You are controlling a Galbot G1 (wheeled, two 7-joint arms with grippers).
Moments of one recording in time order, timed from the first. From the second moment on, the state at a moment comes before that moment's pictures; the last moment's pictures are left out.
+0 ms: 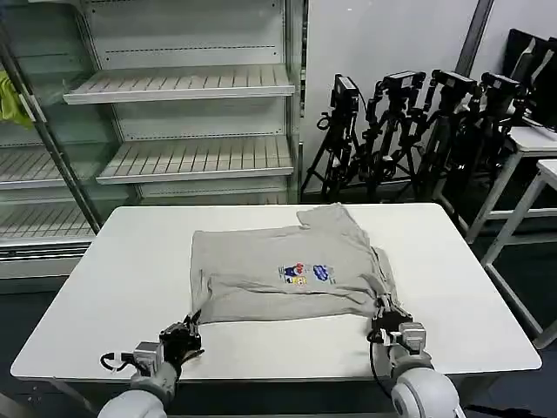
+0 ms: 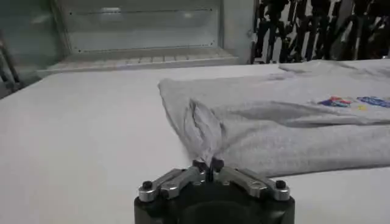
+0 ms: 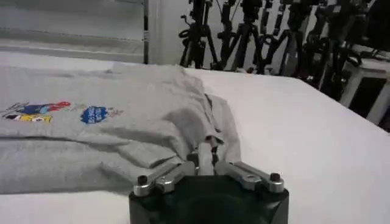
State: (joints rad) left arm 1.45 -1.19 -0.42 -2.09 -0.37 0.54 -0.20; right arm -1.38 1.22 0.43 2.05 0.27 -0.57 0.26
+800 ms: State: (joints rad) left arm 1.79 -1.21 -0.58 -2.36 -0.35 0.56 -0.22; right arm -1.67 1.18 0.57 2.39 0.26 -0.54 0.26
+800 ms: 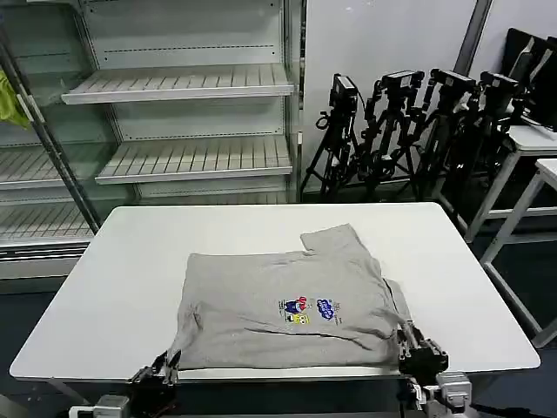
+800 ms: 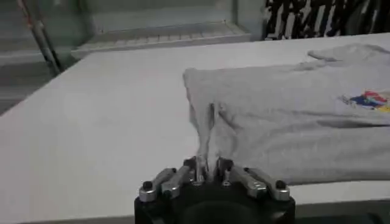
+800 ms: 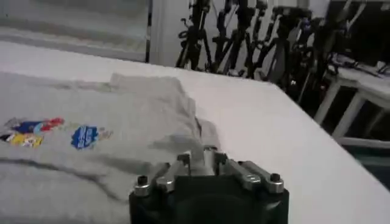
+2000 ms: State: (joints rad) left arm 1.01 -1.04 -0.31 -1.85 -0.57 0.58 -0.28; right arm -0.71 1.28 0.28 1.57 0.30 -0.57 0.29
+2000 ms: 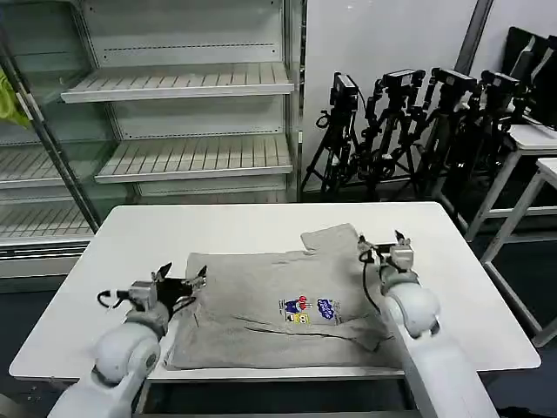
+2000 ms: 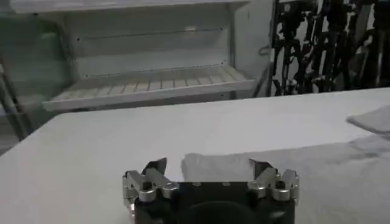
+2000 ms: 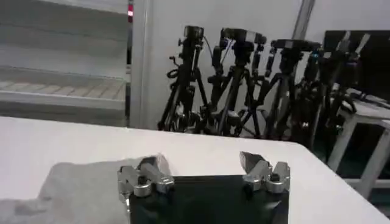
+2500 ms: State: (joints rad) left arm 0.82 -1.06 -0.19 -1.62 -0.59 0.58 -0.25; right arm -0.52 1.38 0.23 1.25 0.27 -0.56 0.29
